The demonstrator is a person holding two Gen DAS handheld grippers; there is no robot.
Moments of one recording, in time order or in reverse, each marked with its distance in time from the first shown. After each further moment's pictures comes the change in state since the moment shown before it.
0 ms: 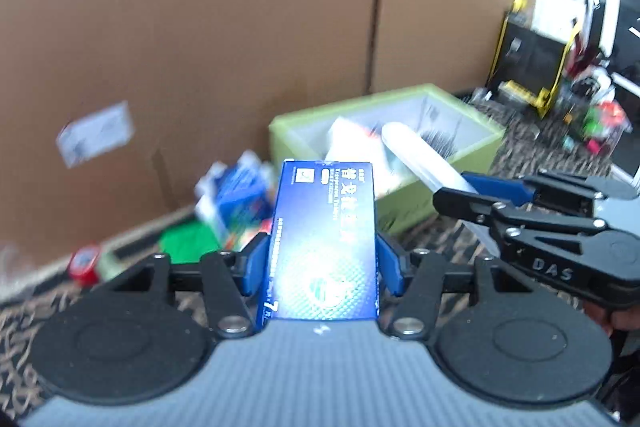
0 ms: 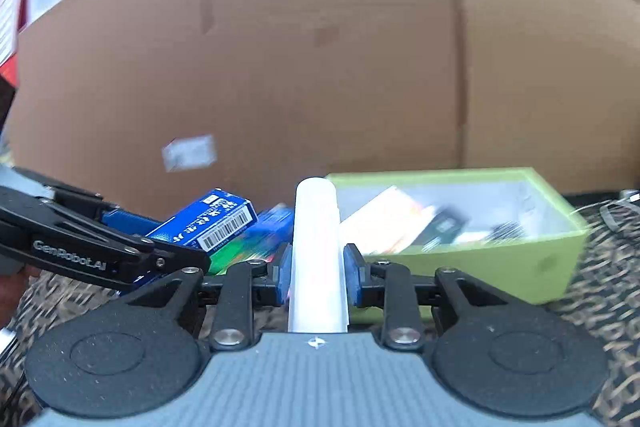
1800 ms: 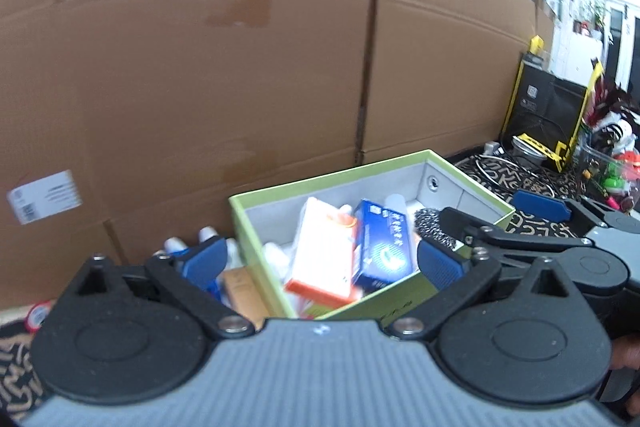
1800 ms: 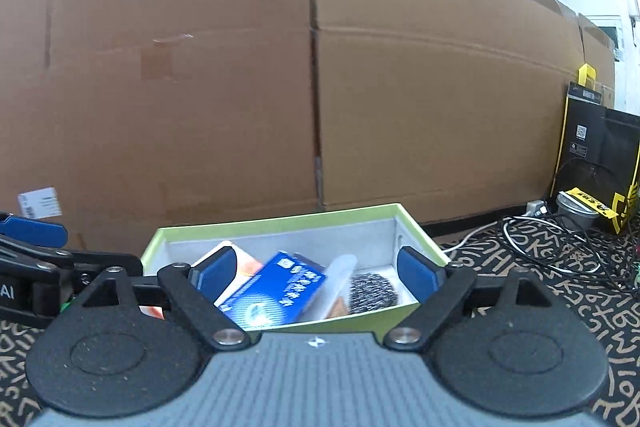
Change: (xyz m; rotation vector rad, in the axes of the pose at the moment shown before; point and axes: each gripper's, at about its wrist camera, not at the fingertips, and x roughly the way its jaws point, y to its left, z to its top) left arm 0.047 -0.041 0.038 -0.065 -0.114 0.070; right arm 0.034 -0.049 0.012 0.039 -0.049 -0.259
